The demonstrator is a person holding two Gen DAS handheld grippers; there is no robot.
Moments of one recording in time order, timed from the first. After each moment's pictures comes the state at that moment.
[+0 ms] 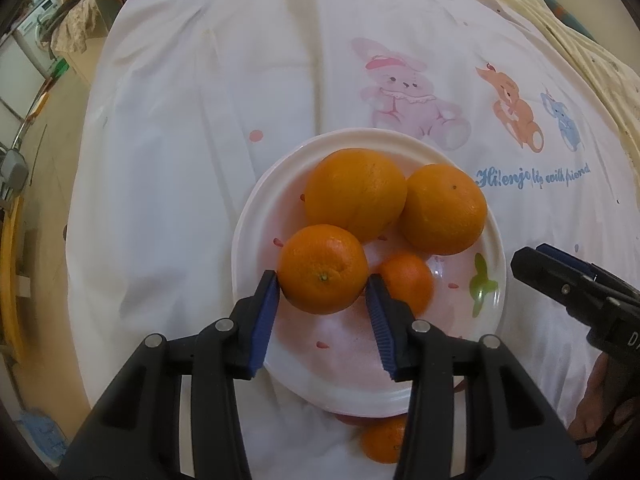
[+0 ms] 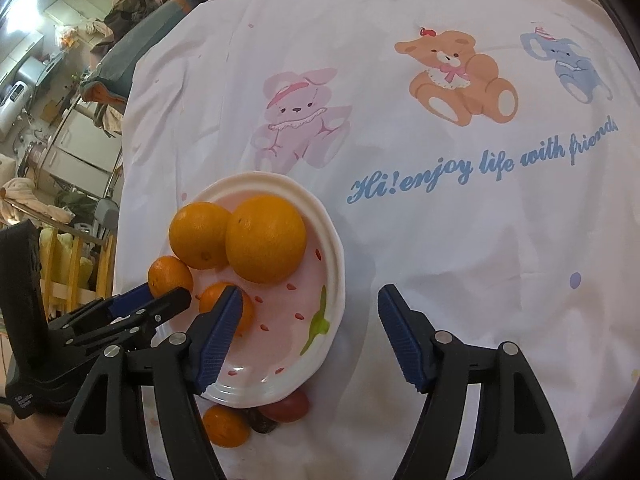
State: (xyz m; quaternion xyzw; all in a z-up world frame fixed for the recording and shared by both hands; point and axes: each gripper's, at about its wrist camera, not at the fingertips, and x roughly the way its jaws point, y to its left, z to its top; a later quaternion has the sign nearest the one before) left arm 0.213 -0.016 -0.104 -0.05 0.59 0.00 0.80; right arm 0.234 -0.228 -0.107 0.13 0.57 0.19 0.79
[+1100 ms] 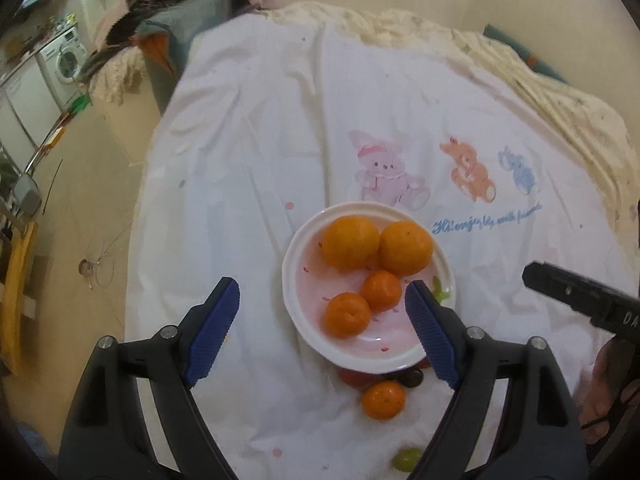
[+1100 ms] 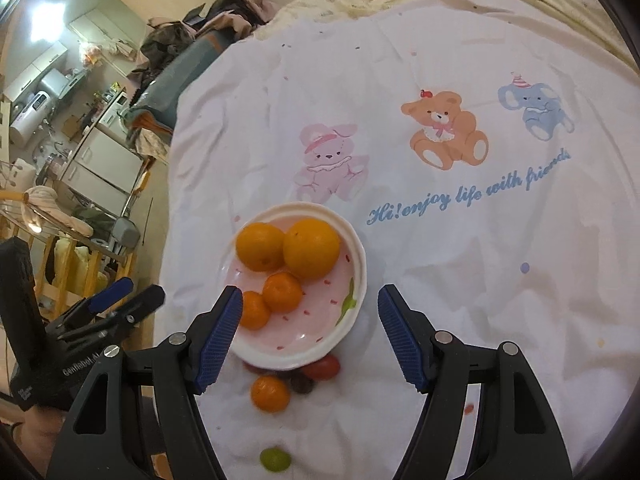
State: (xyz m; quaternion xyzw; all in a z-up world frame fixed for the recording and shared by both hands) left arm 0.147 0.005 -0.003 -0.06 0.48 0.00 0.88; right arm 0.180 -0.245 -0.025 0.14 0.51 0.21 0.82
